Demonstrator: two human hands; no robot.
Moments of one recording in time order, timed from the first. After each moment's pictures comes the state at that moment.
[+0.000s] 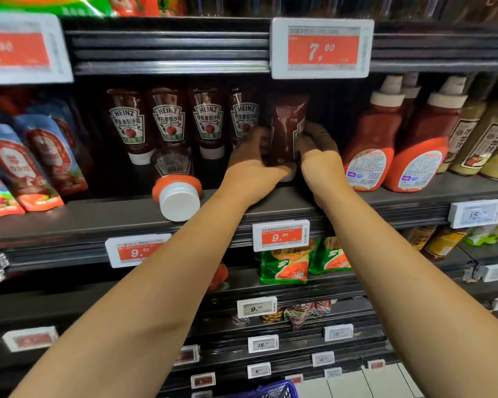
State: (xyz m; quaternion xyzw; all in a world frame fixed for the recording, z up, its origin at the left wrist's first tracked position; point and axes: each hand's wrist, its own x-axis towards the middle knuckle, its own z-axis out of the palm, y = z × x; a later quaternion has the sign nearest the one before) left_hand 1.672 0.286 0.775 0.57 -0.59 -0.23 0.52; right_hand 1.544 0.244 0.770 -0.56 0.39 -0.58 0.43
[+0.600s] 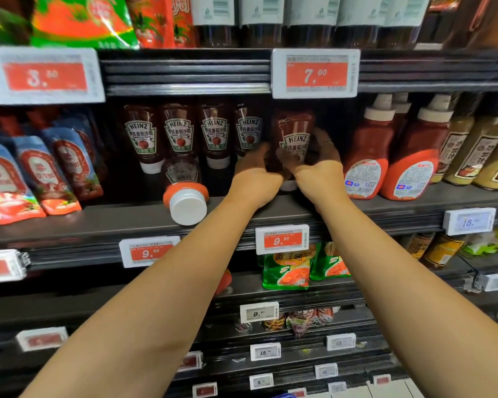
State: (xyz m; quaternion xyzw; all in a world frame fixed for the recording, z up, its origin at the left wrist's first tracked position) left_hand 1.665 0.291 0.789 0.65 -0.60 -0.16 0.43; right_hand 1.543 0.244 0.774 -0.61 0.40 -0.58 0.37
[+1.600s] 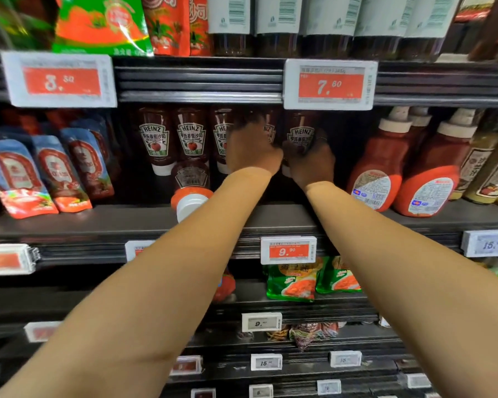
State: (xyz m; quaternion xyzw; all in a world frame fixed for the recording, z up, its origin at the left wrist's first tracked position) left_hand 1.682 0.263 0.827 0.75 -0.55 0.07 0.38; right_hand 1.576 0.202 0.788 -0.64 0.51 -0.53 0.23
